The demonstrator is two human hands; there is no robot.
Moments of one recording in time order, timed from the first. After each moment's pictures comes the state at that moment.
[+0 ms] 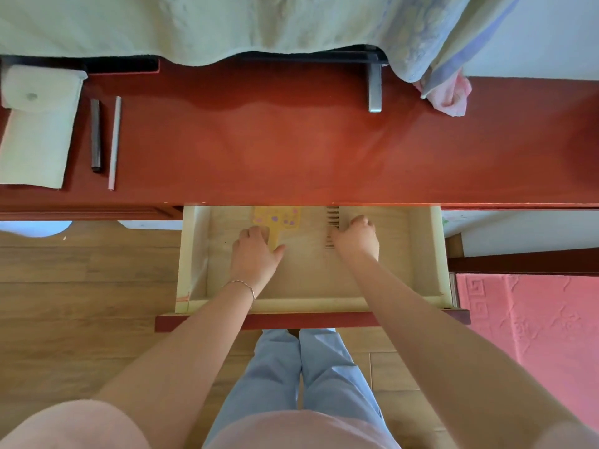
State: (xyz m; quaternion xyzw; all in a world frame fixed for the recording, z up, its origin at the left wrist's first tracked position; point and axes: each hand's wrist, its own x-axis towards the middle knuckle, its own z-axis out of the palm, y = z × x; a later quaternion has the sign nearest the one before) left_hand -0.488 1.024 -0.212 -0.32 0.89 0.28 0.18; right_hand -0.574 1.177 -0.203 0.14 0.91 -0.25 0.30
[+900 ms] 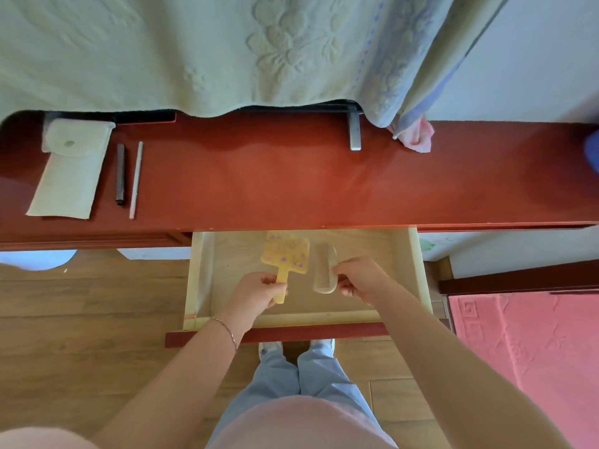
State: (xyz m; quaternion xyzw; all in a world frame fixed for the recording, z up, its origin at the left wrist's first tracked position) left_hand -0.466 1.034 -0.144 -0.40 0.67 0.58 0.25; right_hand -0.558 1.211 -0.153 0.23 0.71 -0.49 0.44
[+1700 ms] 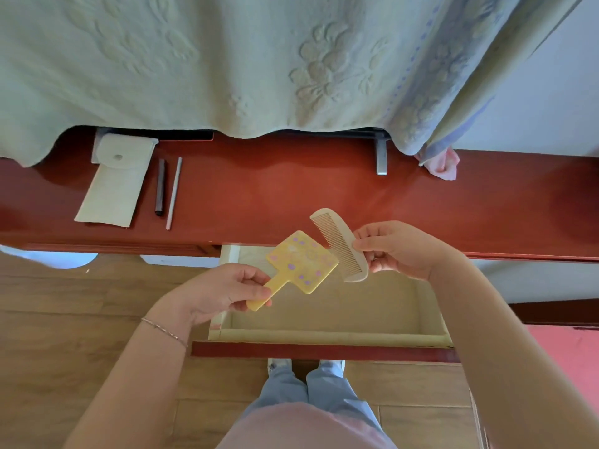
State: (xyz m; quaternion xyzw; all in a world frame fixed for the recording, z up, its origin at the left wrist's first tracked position) left_hand -0.460 0.945 -0.056 -0.24 0.67 0.61 0.34; right_hand -0.613 1.191 -0.040 -0.05 0.69 -0.49 0.53
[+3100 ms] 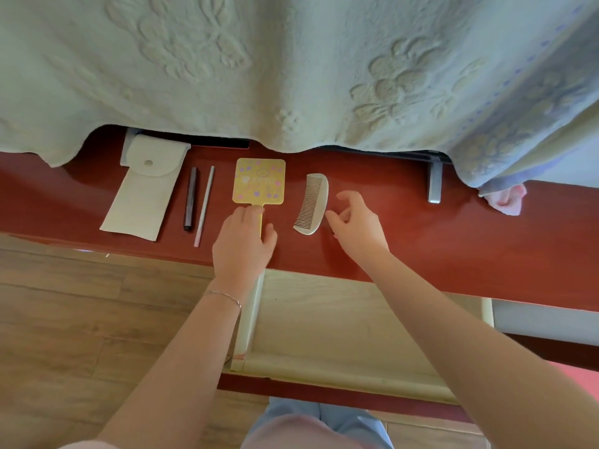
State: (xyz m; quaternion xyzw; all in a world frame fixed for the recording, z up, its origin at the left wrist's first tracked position) left_hand -0.533 0.898 -0.113 -0.27 0.94 0.19 -0.09; right_hand -0.642 1.049 -0.098 -0.09 0.89 -0.38 0.24
